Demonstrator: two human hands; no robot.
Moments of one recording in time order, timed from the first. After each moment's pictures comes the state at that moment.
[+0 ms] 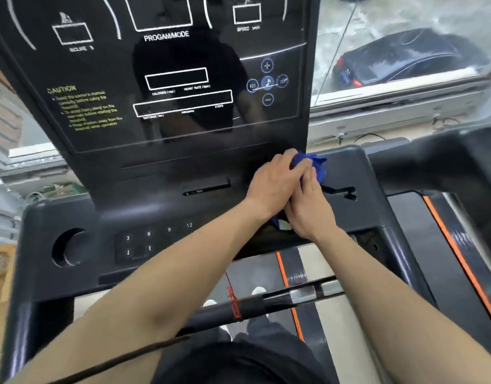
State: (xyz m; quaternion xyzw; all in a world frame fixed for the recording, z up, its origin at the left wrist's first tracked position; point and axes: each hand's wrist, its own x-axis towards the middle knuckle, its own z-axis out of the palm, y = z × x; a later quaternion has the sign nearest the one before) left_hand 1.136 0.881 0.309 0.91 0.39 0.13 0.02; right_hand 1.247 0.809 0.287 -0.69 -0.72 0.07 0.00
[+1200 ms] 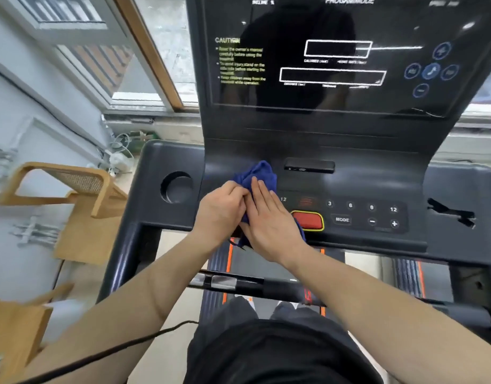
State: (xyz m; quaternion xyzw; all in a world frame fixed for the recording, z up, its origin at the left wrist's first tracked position) left_hand 0.847 0.796 0.279 0.77 0.60 0.23 0.01; right_hand 1.000 0.784 0.272 -0.49 -0.86 0.12 0.02
